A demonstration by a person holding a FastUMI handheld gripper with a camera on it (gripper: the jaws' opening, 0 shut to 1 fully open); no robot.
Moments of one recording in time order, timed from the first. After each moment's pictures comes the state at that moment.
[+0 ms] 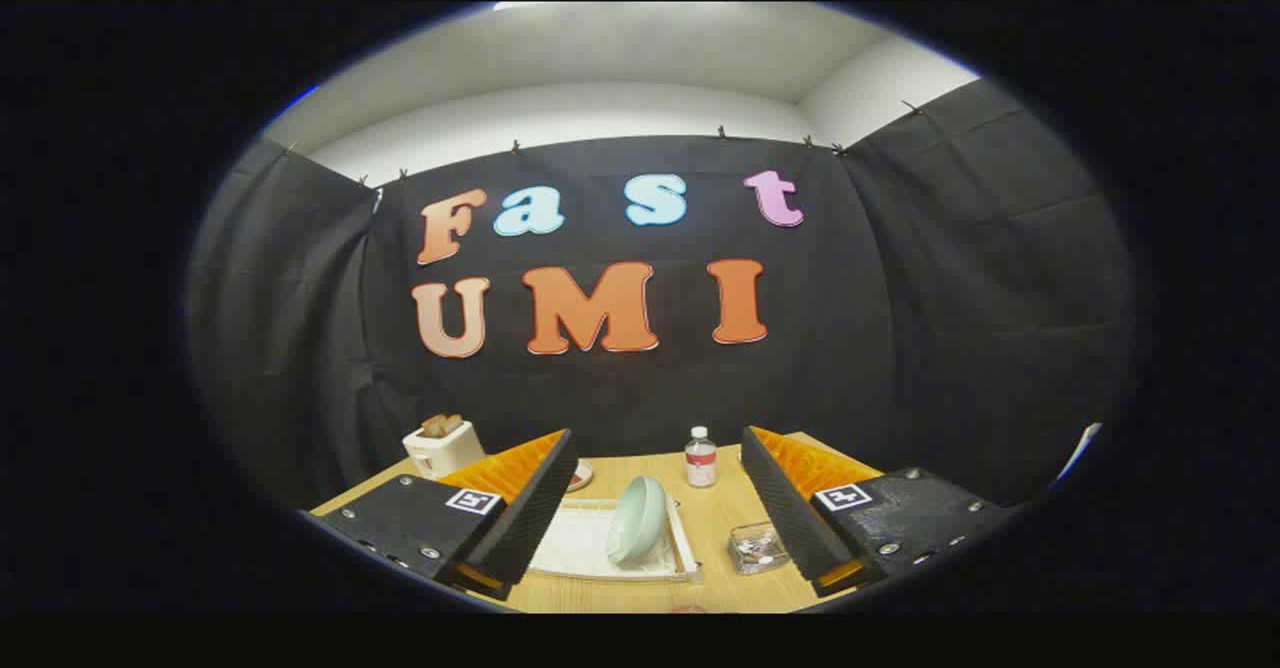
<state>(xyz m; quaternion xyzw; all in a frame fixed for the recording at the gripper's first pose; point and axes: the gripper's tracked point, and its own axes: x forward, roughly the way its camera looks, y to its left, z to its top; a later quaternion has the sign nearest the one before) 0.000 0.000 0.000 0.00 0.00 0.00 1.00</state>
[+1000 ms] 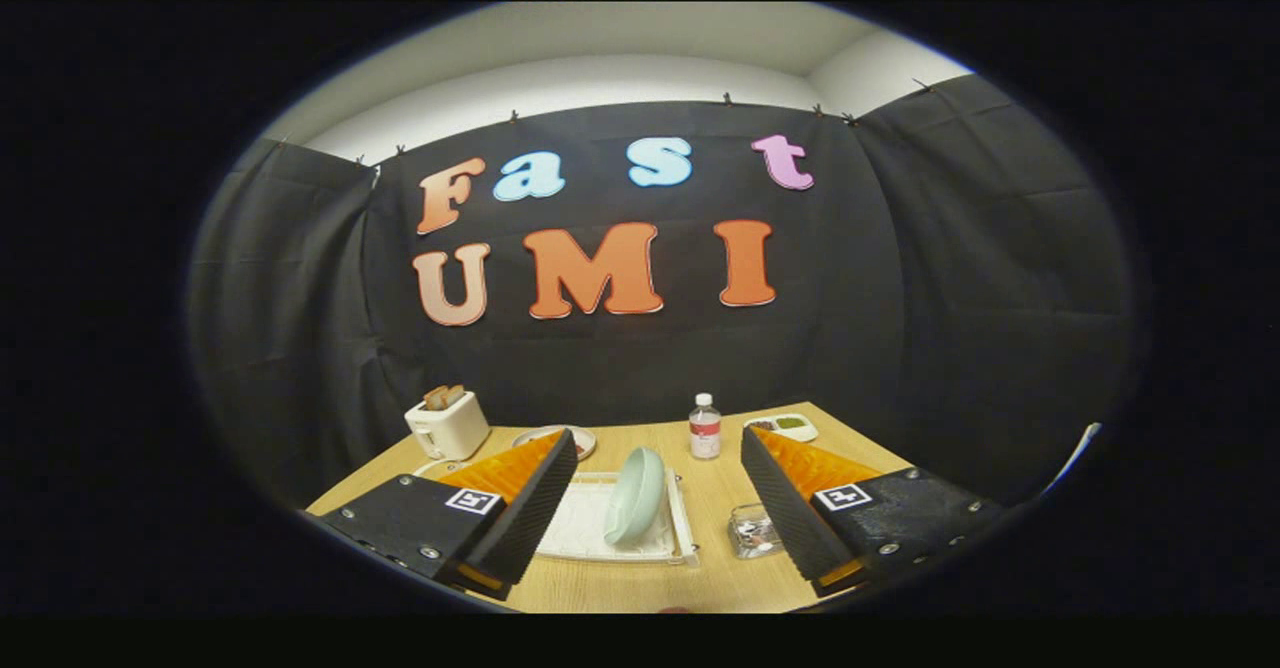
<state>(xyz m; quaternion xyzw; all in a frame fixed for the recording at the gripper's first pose) 0.012 -0.004 -0.039 0.00 0.07 0.02 1.00</state>
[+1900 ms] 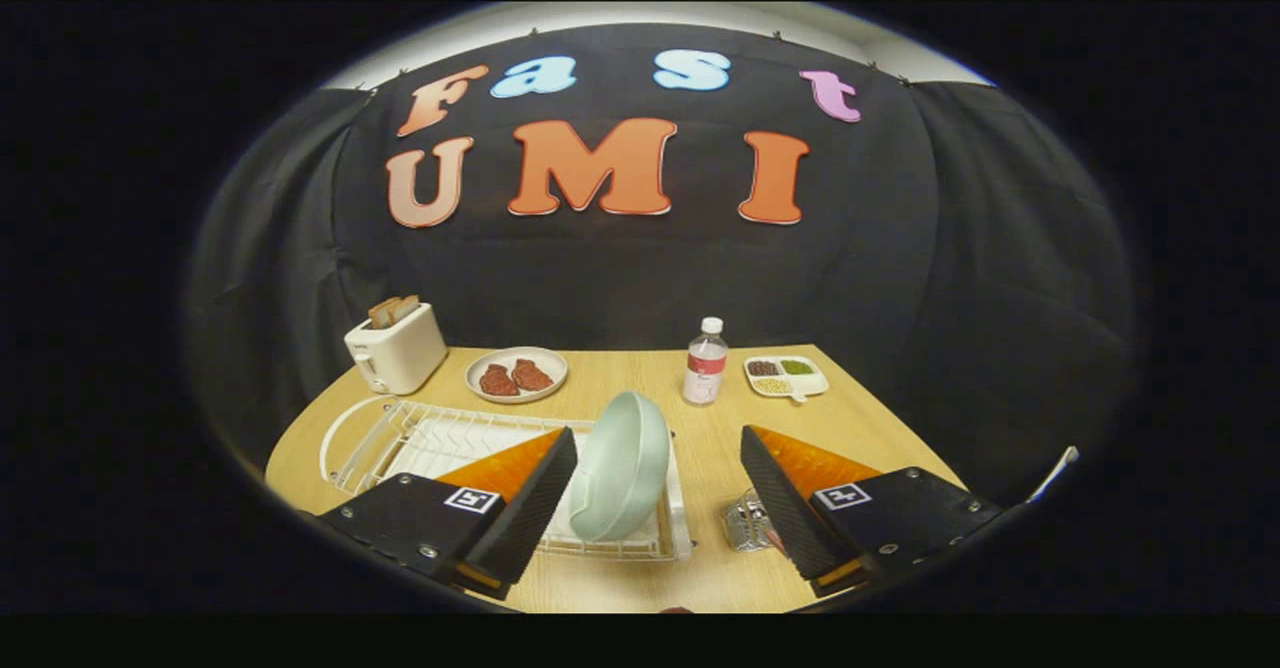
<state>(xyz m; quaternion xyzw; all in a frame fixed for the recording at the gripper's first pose) 0.110 0.006 -0.147 -0.06 0.23 -0.01 0.97</state>
